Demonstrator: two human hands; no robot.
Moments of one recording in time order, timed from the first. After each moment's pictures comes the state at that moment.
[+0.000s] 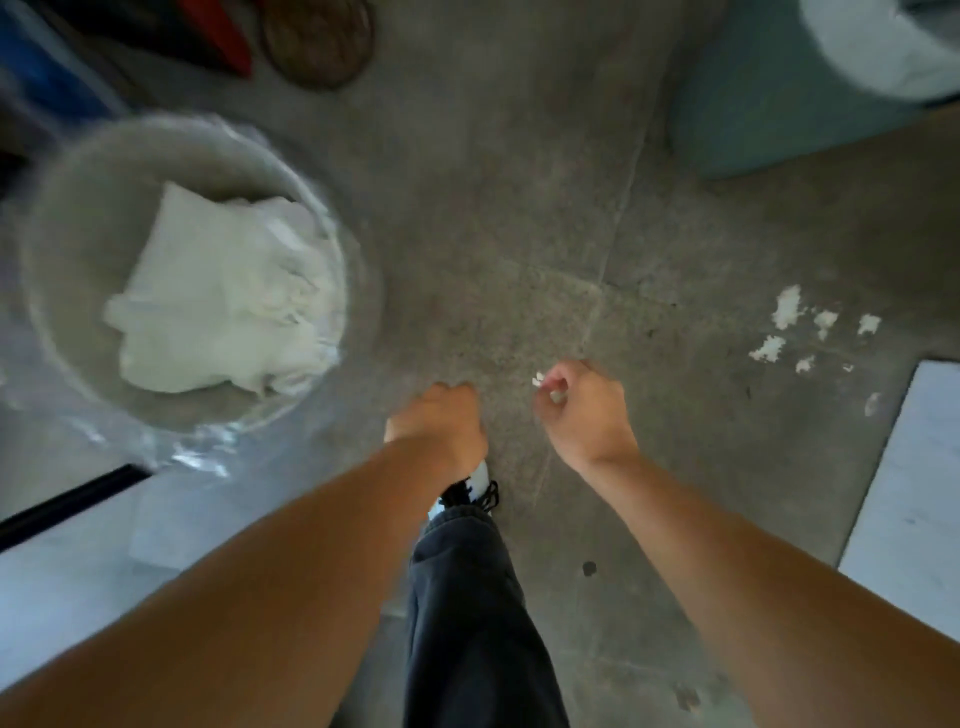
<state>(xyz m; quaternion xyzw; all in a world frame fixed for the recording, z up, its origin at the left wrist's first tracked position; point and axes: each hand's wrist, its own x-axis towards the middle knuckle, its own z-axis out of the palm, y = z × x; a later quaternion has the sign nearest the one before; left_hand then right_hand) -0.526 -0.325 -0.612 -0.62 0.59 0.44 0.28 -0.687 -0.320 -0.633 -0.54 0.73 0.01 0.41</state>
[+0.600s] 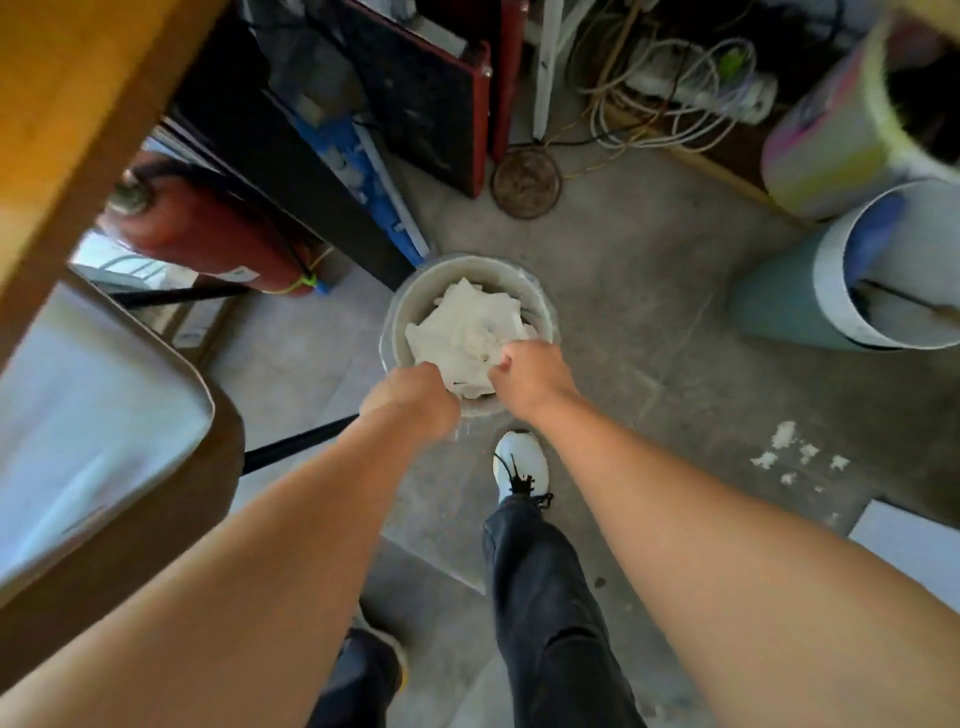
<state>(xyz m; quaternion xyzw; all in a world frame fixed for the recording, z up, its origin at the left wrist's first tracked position) -0.324 -0.351 -0.379 -0.77 0.41 0.44 0.22 -0.450 -0.402 -0.409 -0.66 0.60 0.14 0.43</state>
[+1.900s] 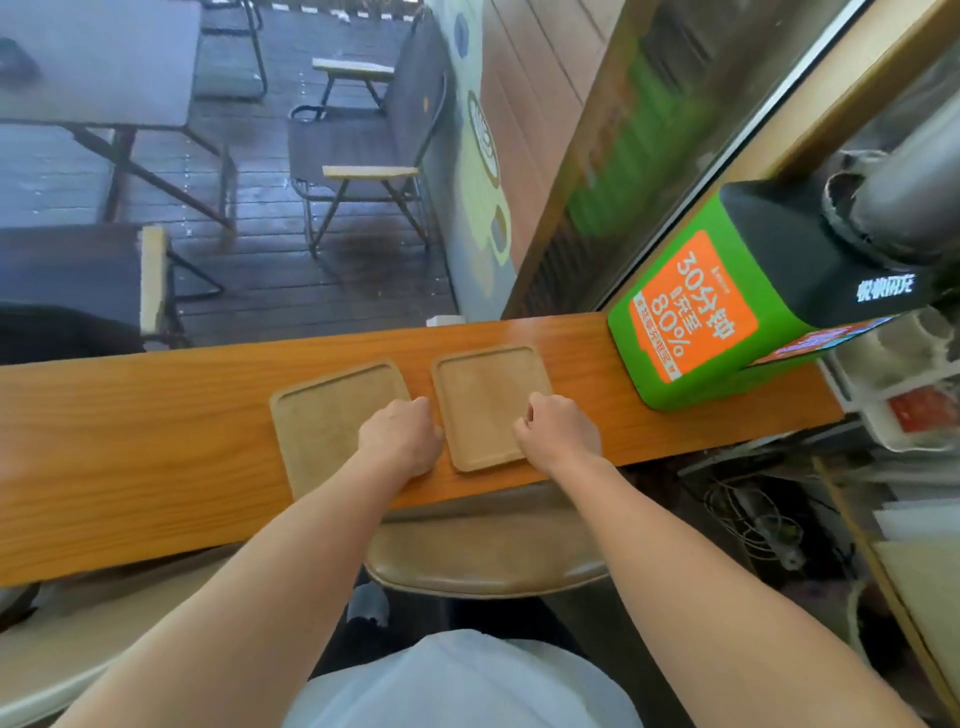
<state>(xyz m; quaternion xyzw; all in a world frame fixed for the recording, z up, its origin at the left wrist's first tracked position) -0.031 0.048 0.001 -0.94 0.20 0.25 -0.11 -0.117 -0.130 0.027 -0.94 0.26 0.15 0.13</state>
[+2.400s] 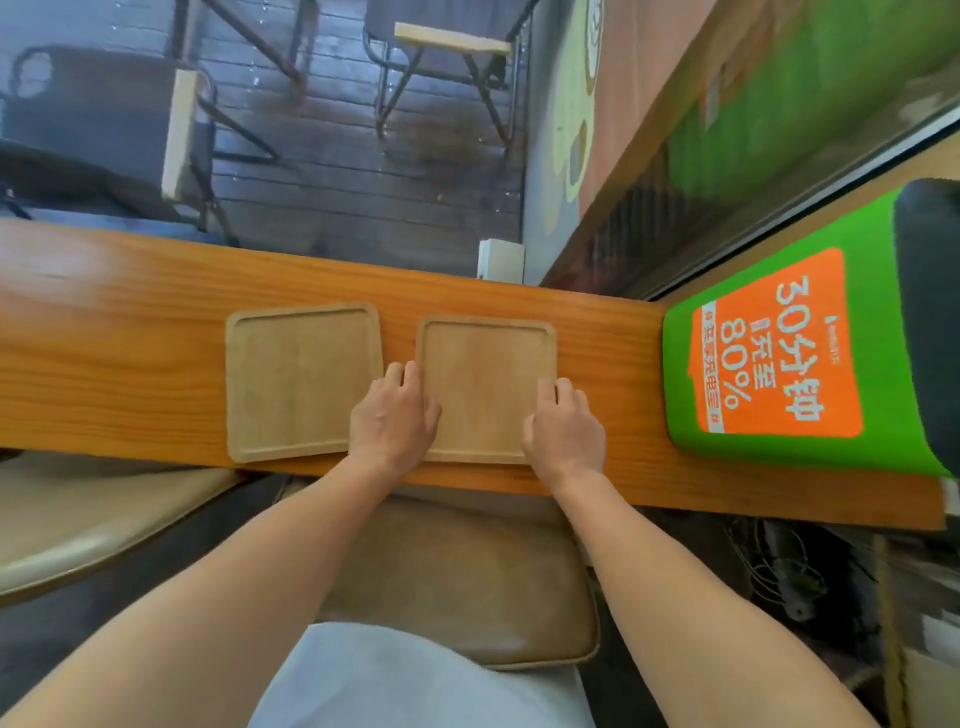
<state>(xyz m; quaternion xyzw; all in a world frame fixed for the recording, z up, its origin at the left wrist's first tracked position) -0.045 -0.031 -0.065 -0.97 0.06 0.17 -0.16 -0.096 -0.231 -0.074 -0.98 0.11 0.13 0.08</state>
